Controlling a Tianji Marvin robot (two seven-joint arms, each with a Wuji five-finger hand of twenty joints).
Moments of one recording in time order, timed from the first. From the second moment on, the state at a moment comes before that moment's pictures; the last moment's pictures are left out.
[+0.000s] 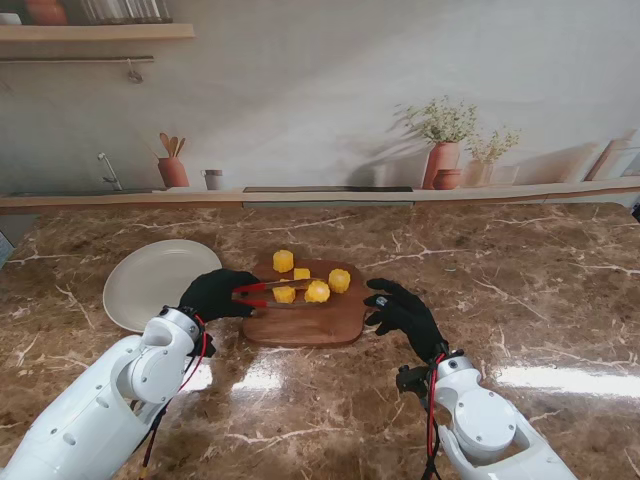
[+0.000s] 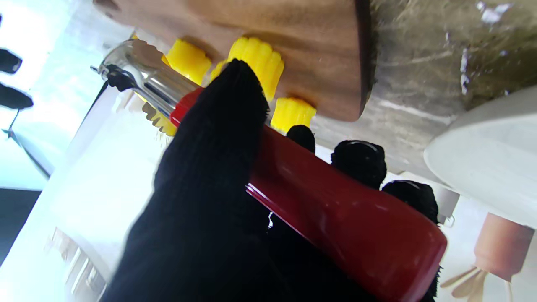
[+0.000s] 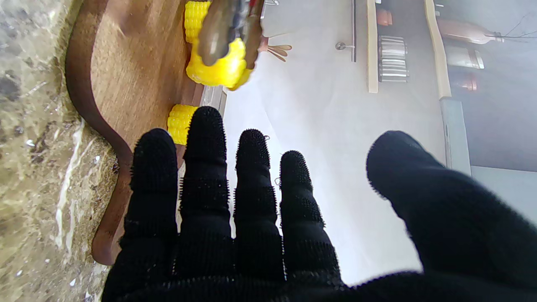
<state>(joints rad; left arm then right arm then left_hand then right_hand) 1.42 -1.12 -1.11 -1.38 0.68 -0.12 0.13 -1.69 -1.20 1.25 -1.51 0.18 -0.23 -0.06 1.14 -0.57 0.23 -0.09 0.72 0.09 0.46 0.33 0.85 0.08 0.43 1.09 0.91 0.24 1.04 1.30 0.40 0.30 1.38 1.28 0.29 -0.41 0.94 -0.09 0.53 0.01 0.29 0.53 0.77 0.02 0.36 0.50 0.86 0.08 0.53 0.58 0.48 0.12 1.12 0.60</state>
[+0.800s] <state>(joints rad) 1.75 -1.12 -1.60 -1.53 0.77 0.05 0.19 -1.66 -1.19 1.22 -1.49 0.18 -0.24 -0.03 1.14 -0.57 0.23 -0.09 0.72 0.10 0.47 0.32 0.85 0.09 0.43 1.09 0.91 0.25 1.04 1.30 0.40 0.31 1.38 1.28 0.29 -0.40 0.93 -0.09 0.53 0.01 0.29 0.53 0.77 0.02 0.36 0.50 0.86 0.08 0.53 0.58 0.48 0.12 1.12 0.60</state>
